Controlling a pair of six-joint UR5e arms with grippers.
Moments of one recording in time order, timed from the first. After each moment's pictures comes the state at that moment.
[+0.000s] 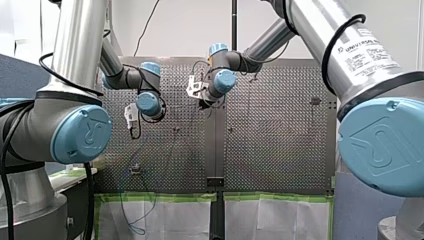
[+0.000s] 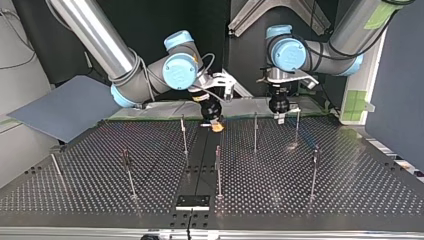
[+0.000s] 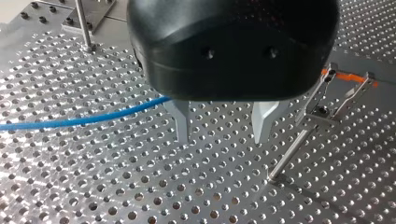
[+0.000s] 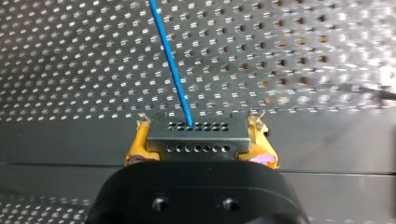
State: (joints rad) left arm -0.15 -1.75 -2.03 -2.60 -1.83 -1.78; right arm 2.38 -0.99 1.24 -0.01 1.62 1.75
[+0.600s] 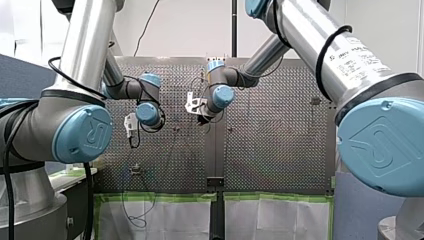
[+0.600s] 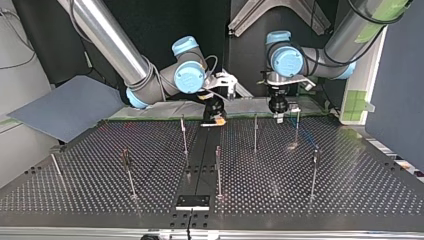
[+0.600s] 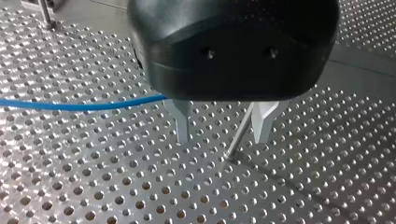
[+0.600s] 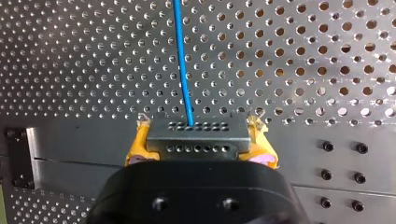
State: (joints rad) left arm -0.13 -1.85 -2.03 -2.54 -1.80 -1.76; right arm 2.38 -0.89 1.23 -0.03 1.60 1.74
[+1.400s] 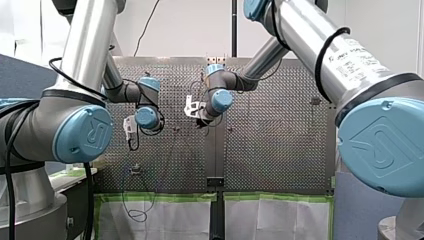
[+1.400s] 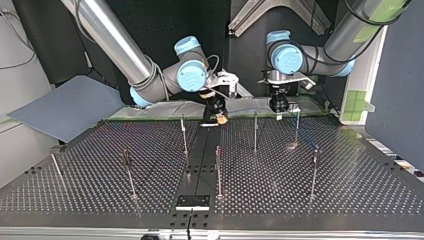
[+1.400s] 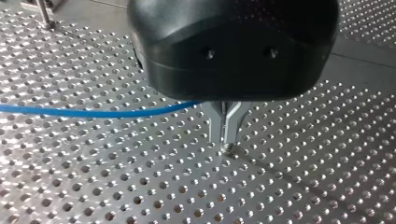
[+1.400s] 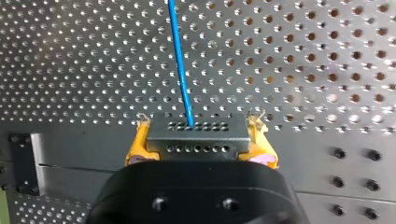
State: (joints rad) left arm -0.12 -1.87 -2.06 -2.47 -1.80 -1.75; right arm 2.39 -0.87 1.24 -0.06 1.60 1.74
